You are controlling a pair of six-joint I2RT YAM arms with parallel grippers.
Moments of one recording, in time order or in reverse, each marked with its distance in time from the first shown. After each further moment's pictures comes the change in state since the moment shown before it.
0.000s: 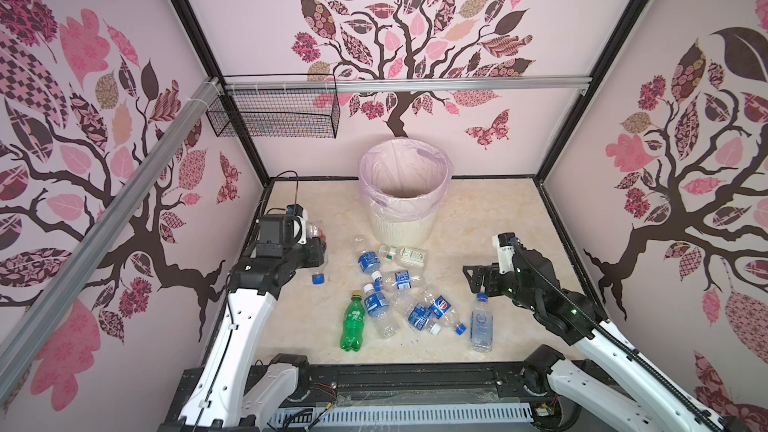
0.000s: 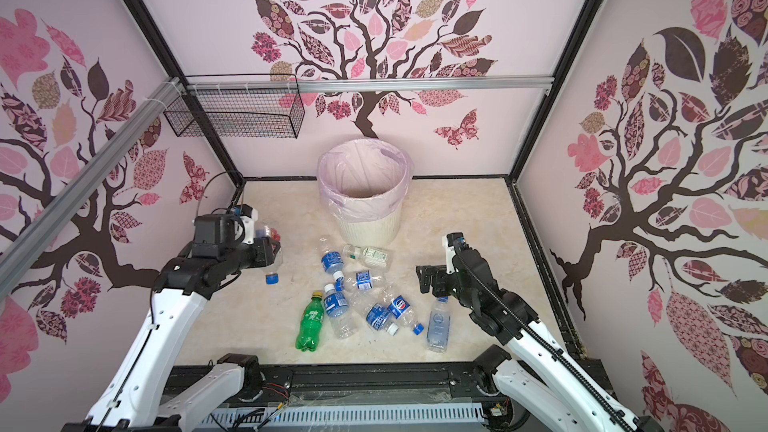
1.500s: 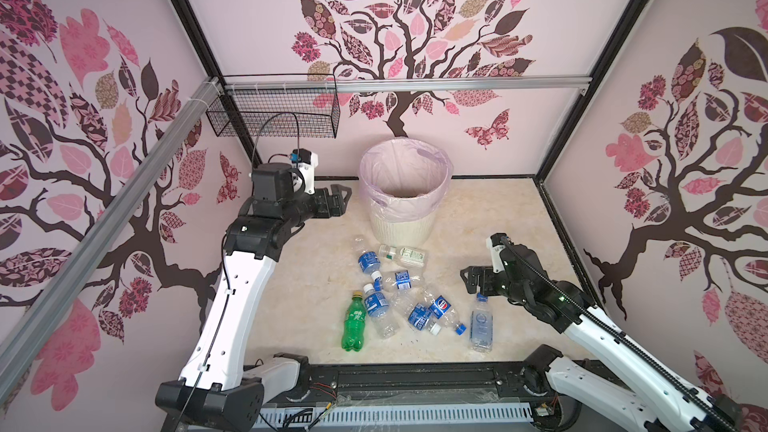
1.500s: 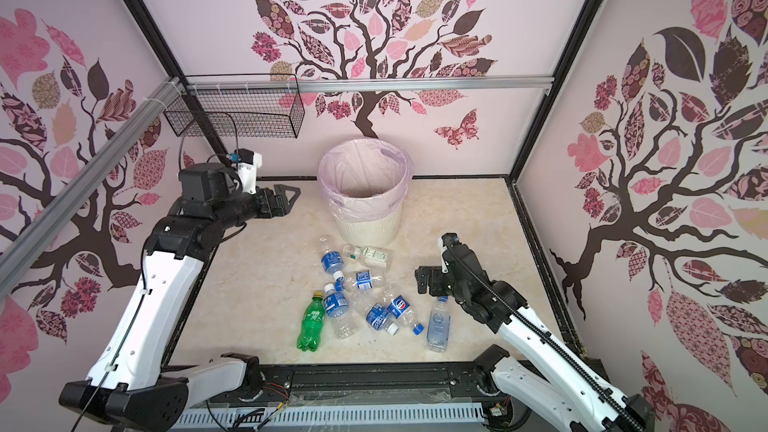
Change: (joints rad) left arm -0.059 0.237 0.301 0.087 0.132 -0.030; right arm 0.000 0.104 0.069 -0.131 0.029 0.056
